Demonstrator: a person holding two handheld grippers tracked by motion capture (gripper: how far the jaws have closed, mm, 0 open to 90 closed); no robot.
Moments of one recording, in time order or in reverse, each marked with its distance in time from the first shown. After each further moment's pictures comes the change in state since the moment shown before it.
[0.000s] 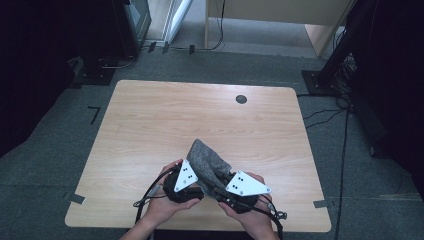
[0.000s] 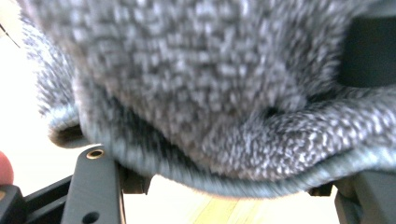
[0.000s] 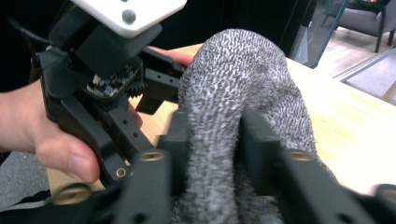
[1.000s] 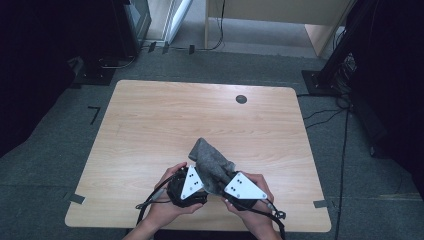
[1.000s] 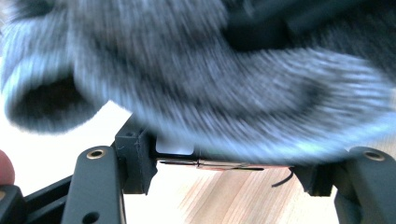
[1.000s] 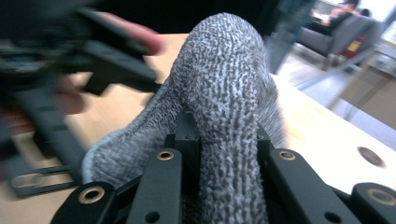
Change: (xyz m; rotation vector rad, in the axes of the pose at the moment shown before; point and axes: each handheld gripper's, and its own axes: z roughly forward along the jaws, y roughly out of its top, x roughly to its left) left arm -0.015 0.002 0.004 0.029 0.013 0.080; right arm -0.009 -0.013 0.004 0.003 -0.161 -0.116
